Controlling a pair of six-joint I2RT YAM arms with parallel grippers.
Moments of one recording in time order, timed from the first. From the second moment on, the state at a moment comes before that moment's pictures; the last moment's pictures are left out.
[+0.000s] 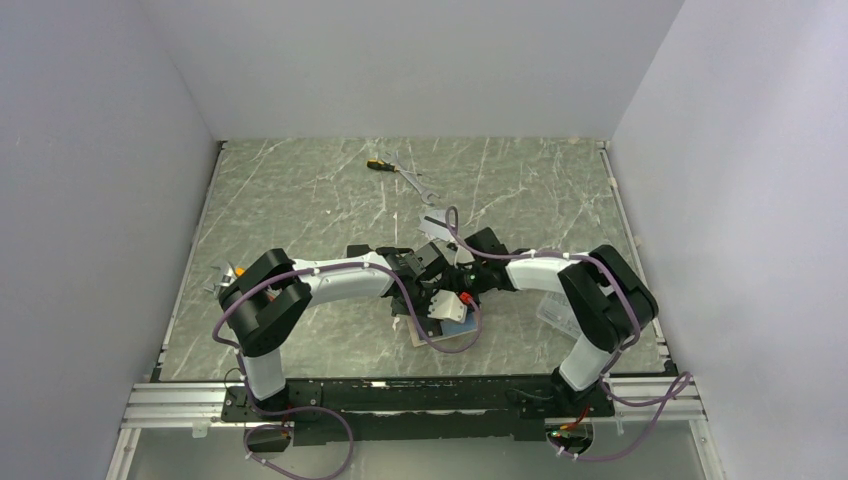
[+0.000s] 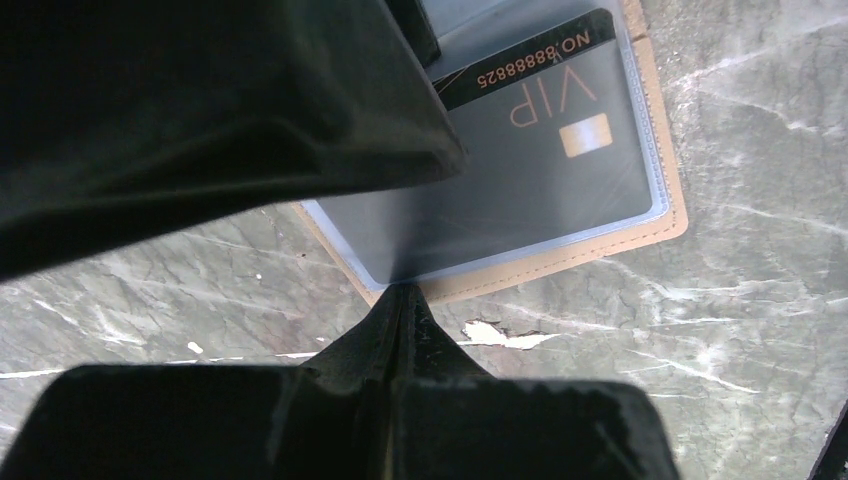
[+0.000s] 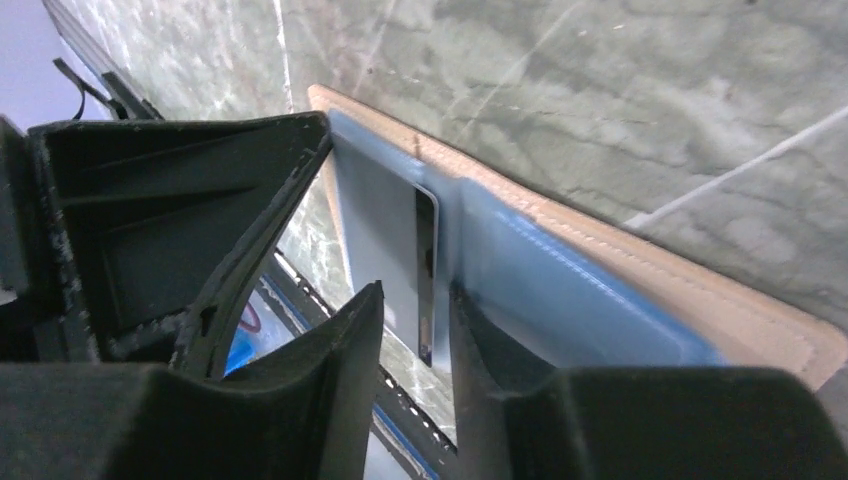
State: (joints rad) left arm -0.96 1.80 1.14 -0.62 0.10 0.83; right arm 0.56 1.69 0.74 -0.15 -0.66 0.56
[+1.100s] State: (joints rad) left arm -0.68 1.61 1.52 -0.72 -0.08 0.75; right arm 0.34 1.59 1.17 -0.36 -0.38 0.54
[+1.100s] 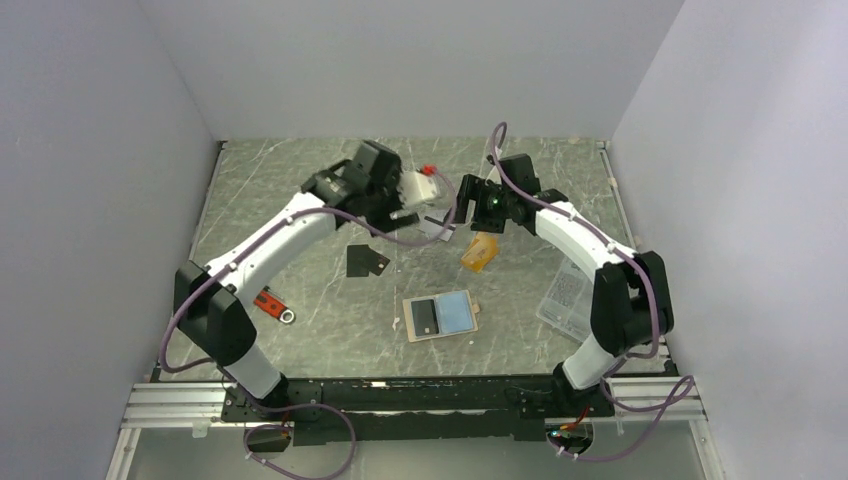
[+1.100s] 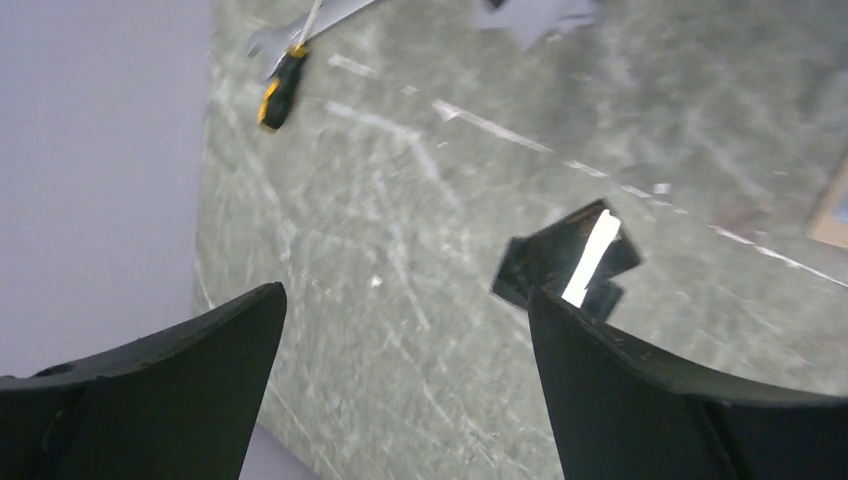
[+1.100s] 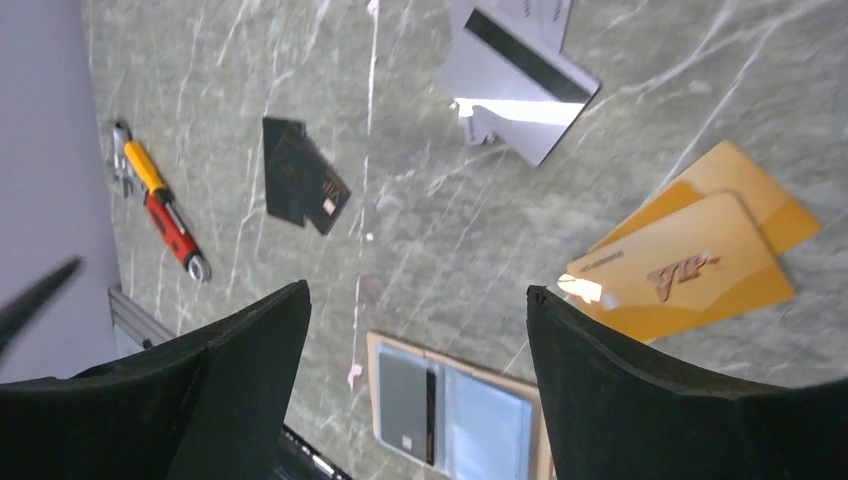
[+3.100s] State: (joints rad) left arm -0.42 2.34 1.89 -0.57 0.60 -0.03; right arm 0.26 2.11 1.36 -0.12 -0.44 0.62
